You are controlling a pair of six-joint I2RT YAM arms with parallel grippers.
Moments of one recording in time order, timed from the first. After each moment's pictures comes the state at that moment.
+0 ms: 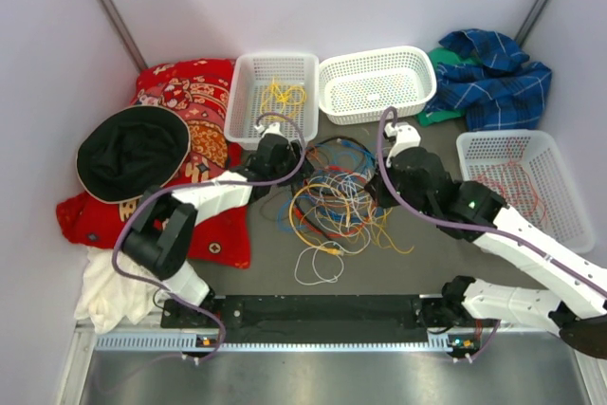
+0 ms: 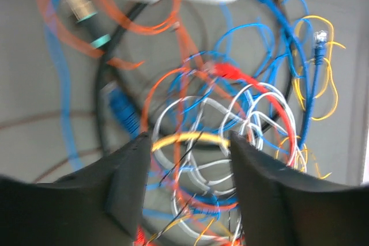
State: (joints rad) left arm -0.56 1.60 0.90 0.06 -0.03 -0.77; right arm 0.89 1.00 1.11 -0.69 0.28 0.52
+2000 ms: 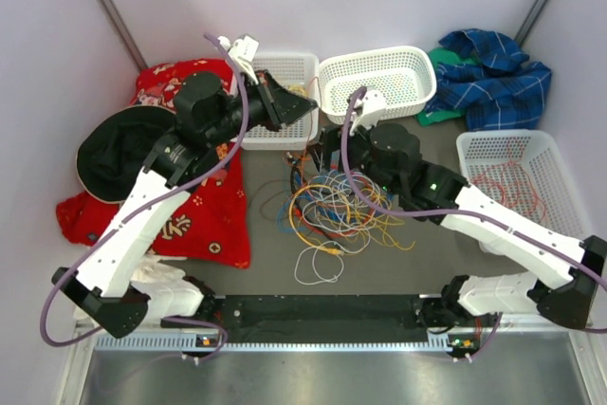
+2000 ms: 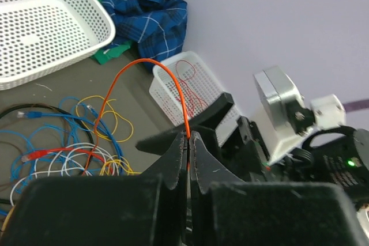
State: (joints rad) left arm -0.57 1.25 1.53 -0.30 0.35 -0.67; right arm 0.96 1.20 1.23 -0.23 0.29 0.31
